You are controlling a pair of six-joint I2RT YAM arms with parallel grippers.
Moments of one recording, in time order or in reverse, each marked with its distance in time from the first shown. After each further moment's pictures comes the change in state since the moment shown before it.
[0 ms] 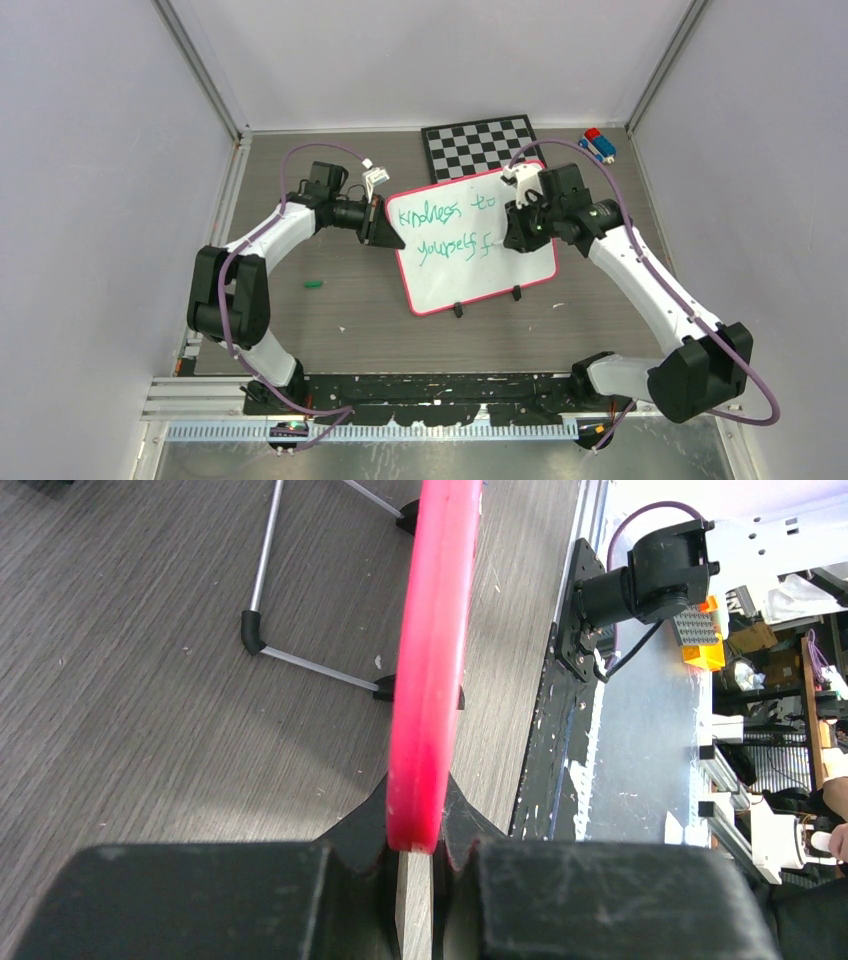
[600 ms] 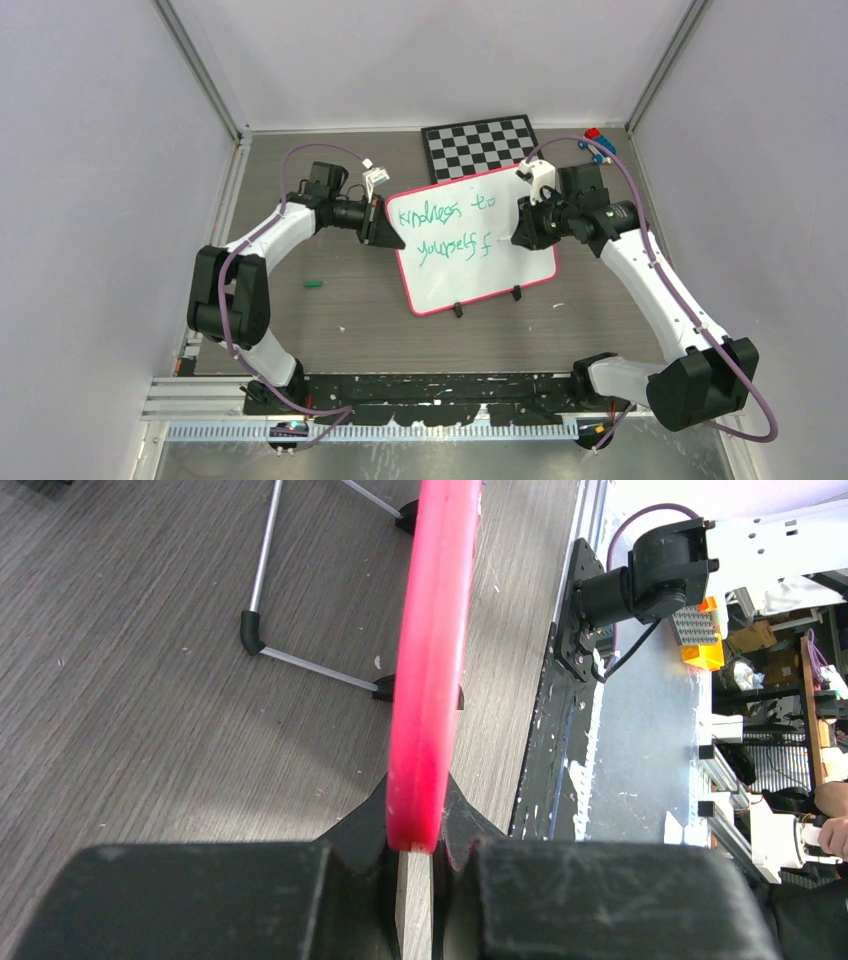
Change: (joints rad) left arm 0.000 0.001 0.000 0.001 0.003 0.000; right arm -0.108 -0.053 0.010 -0.032 -0.117 -0.023
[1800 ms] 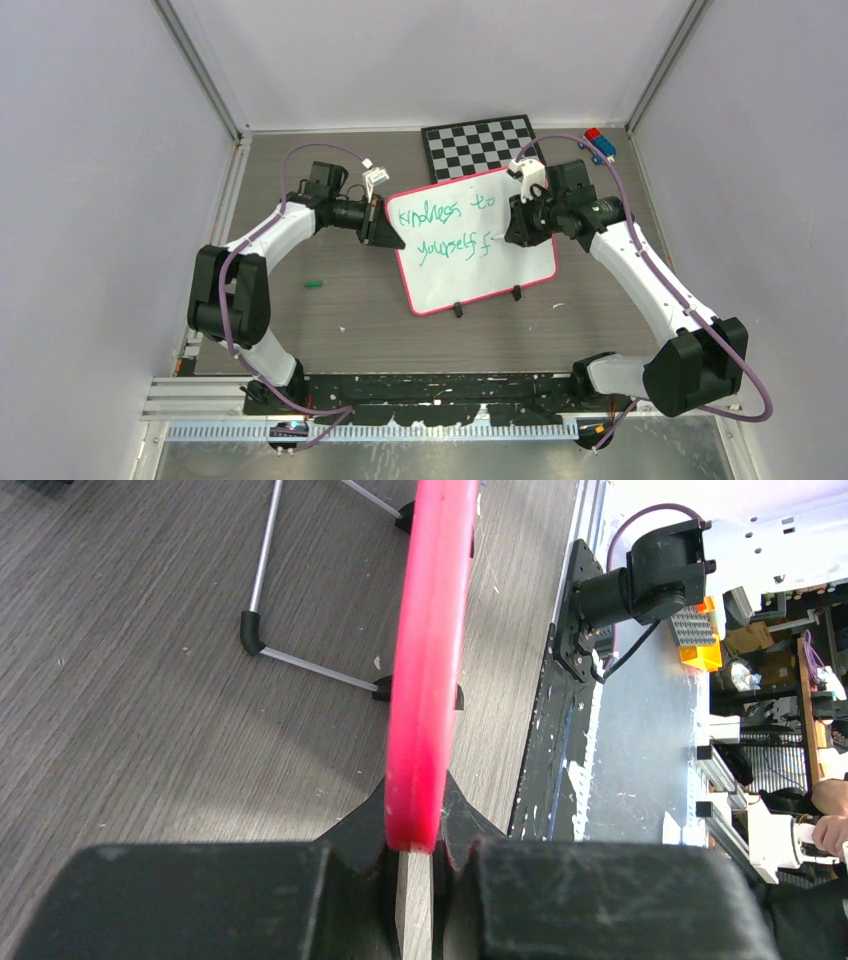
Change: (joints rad) left arm 0.001 0.004 0.001 0.001 0.003 -0.001; right arm 0.034 0.070 -0.010 0.071 0.043 0.019
